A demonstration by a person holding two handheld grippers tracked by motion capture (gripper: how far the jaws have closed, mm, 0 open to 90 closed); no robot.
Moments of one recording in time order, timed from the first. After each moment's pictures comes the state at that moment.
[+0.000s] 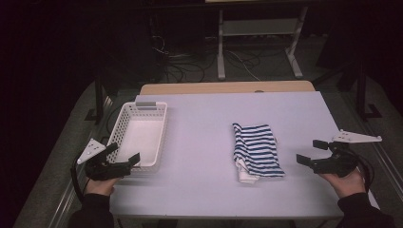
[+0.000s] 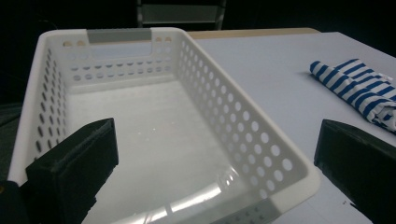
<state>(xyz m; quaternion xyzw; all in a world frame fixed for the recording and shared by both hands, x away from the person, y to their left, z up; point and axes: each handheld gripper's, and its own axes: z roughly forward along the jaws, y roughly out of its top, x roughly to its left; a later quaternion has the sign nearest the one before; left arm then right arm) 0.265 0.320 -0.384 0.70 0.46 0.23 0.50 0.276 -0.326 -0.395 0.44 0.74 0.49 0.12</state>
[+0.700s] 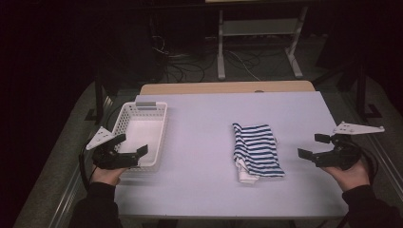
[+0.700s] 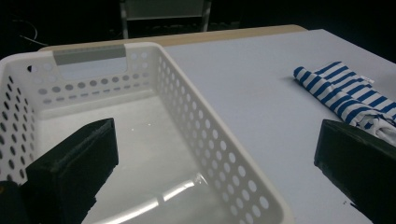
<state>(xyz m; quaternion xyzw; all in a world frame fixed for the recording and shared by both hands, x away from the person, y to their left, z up) 0.288 0.298 -0.364 0.72 0.44 0.21 0.49 0.287 -0.325 -0.374 0.43 0.76 0.47 0.12</state>
